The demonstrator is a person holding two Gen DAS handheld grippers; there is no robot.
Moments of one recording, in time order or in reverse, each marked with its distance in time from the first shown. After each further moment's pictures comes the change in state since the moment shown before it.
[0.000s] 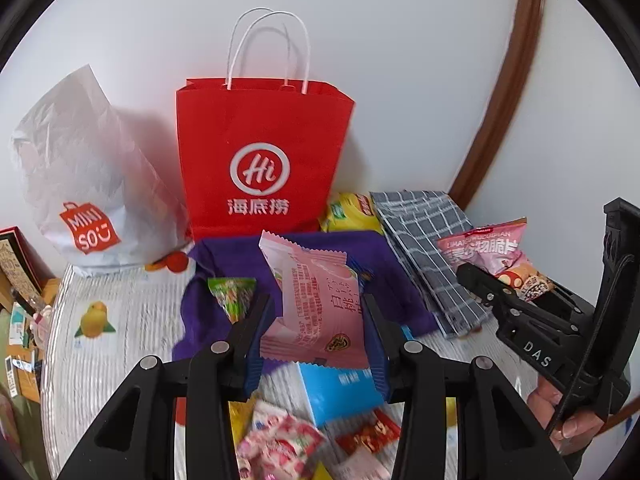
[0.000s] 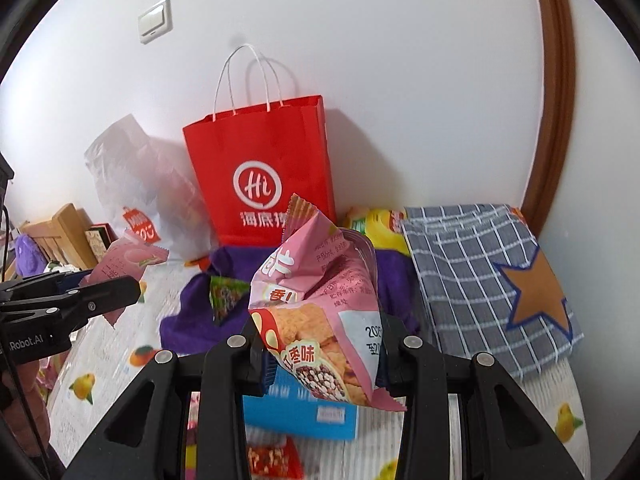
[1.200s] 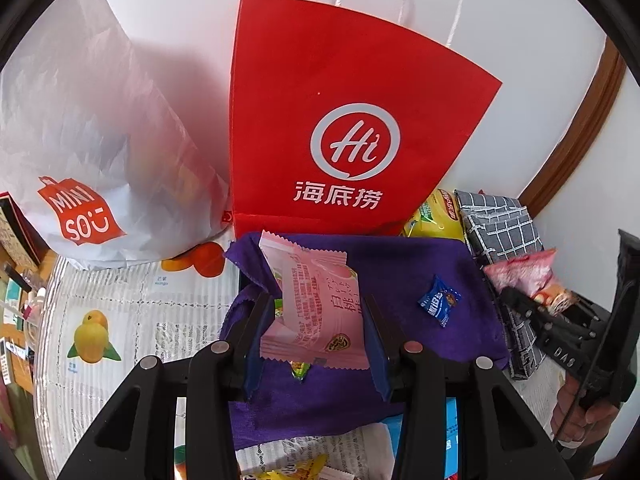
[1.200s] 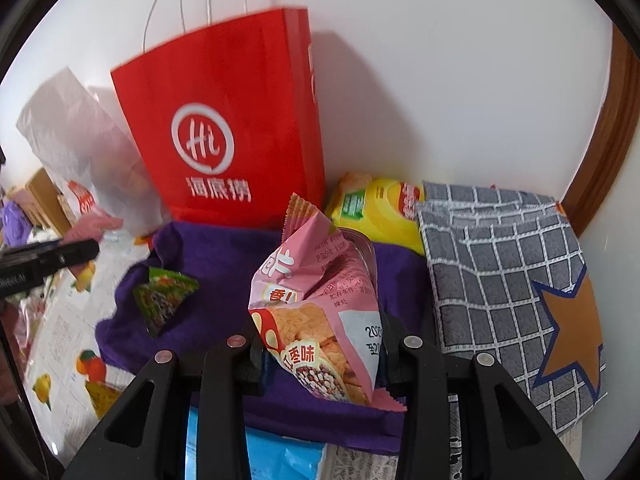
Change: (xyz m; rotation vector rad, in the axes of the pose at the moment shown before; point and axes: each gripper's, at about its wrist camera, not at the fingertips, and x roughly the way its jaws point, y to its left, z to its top) left arm 0.110 0.085 0.028 -0.133 0.121 0.067; right arm 0.142 -0.021 0.025 -0.091 0.225 0.000
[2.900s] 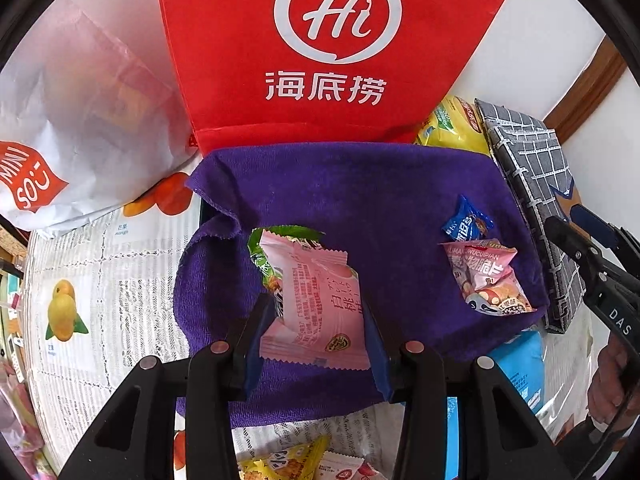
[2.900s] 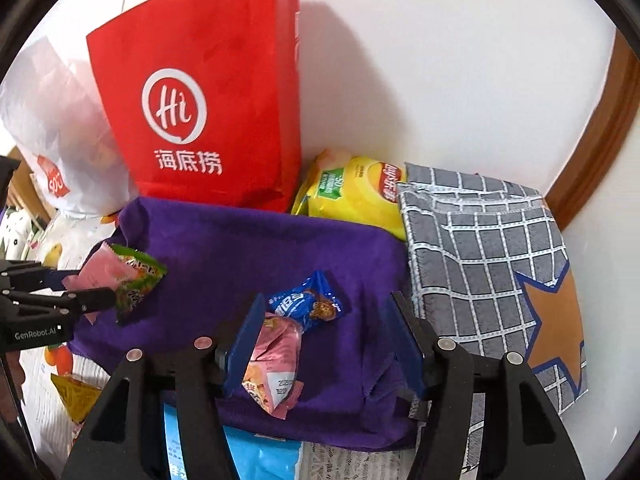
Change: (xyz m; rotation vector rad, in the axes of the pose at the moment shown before) left arm 0.071 -0.017 -0.021 0.076 0.264 0.049; right arm 0.011 -0.004 -0.004 -0.009 0.036 -0.138
